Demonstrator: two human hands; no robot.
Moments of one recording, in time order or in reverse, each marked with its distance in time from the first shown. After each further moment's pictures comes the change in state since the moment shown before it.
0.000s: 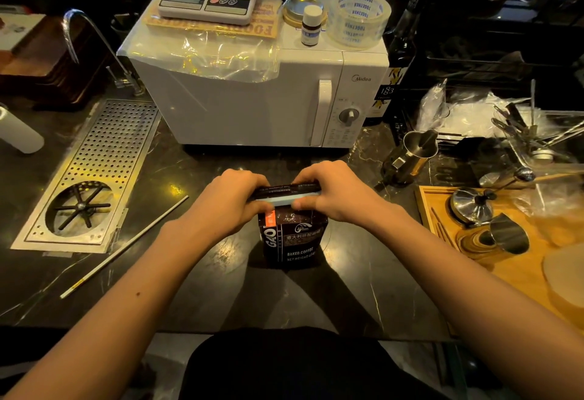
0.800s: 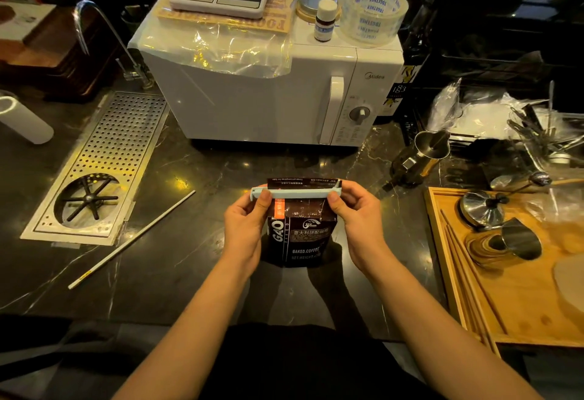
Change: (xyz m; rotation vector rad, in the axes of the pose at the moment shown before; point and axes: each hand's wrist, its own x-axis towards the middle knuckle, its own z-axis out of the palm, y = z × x) left_hand -0.013 0.008 0.081 -1.670 0.460 -0.421; right_hand -0.029 0.028 0.066 1.167 0.503 0.226
